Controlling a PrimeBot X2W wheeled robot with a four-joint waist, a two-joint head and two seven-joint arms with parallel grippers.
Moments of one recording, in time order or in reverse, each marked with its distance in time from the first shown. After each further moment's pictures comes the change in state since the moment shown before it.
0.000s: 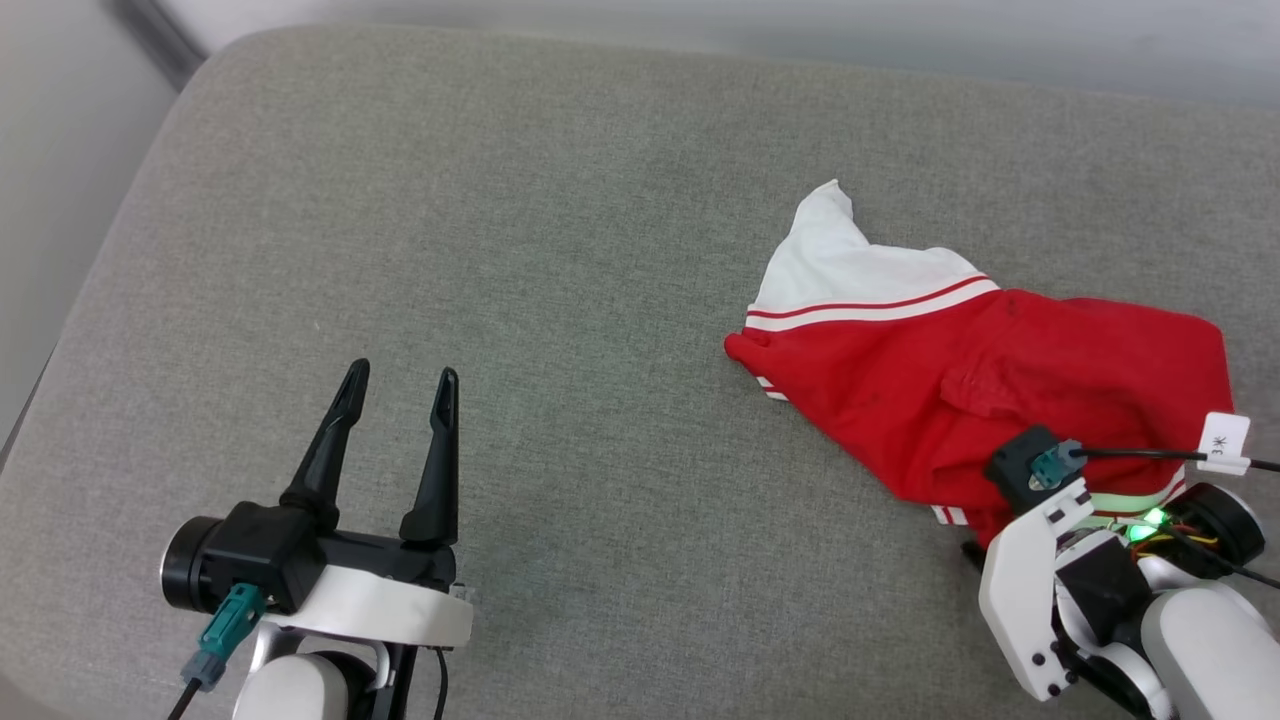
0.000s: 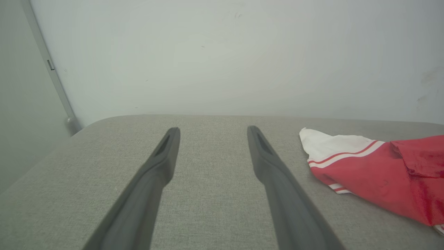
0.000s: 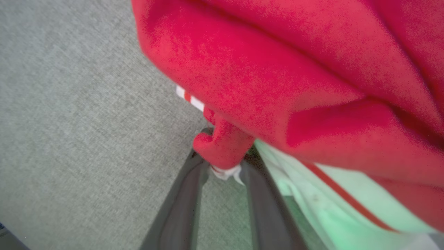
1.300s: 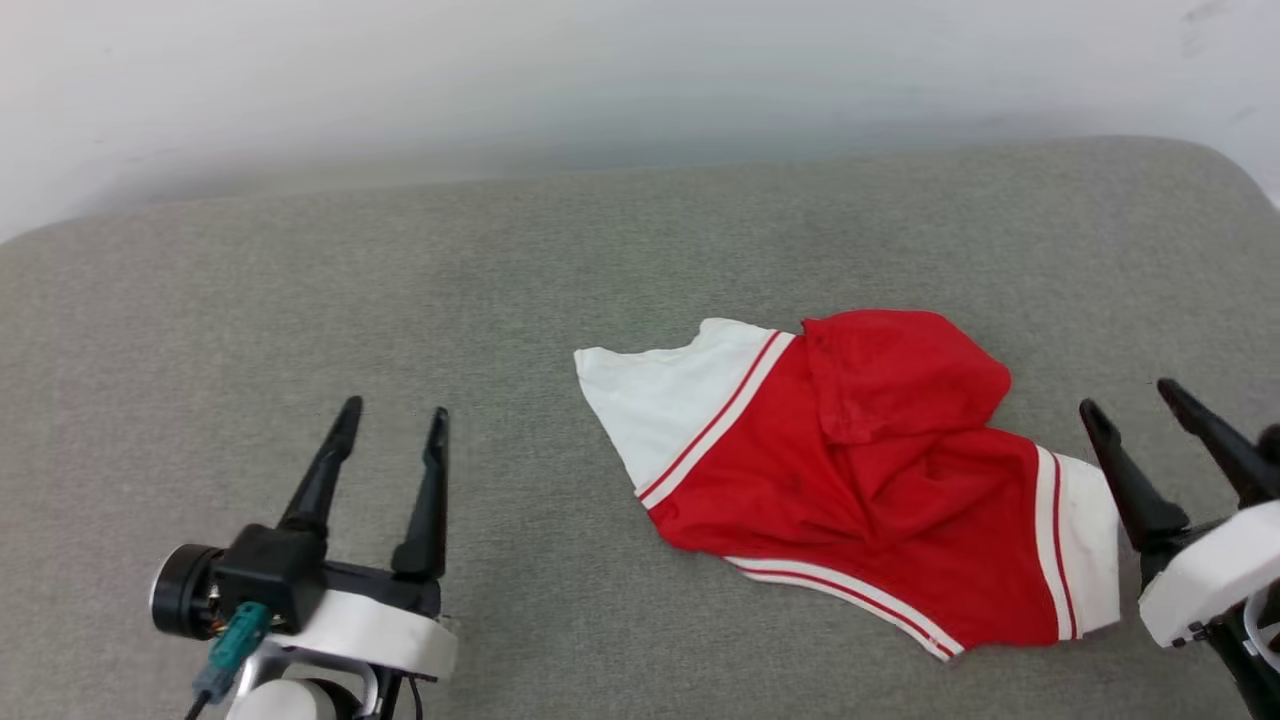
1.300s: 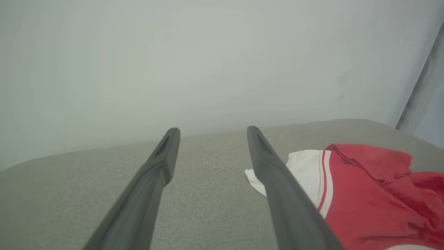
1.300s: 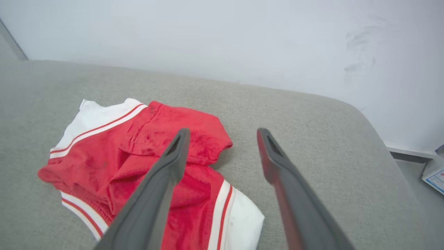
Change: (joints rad) left arm 0.038 0.033 0.005 0.037 0.010 0.000 0.000; right arm 0.126 -0.050 -0.278 -0.057 0.153 0.000 -0.658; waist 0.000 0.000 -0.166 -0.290
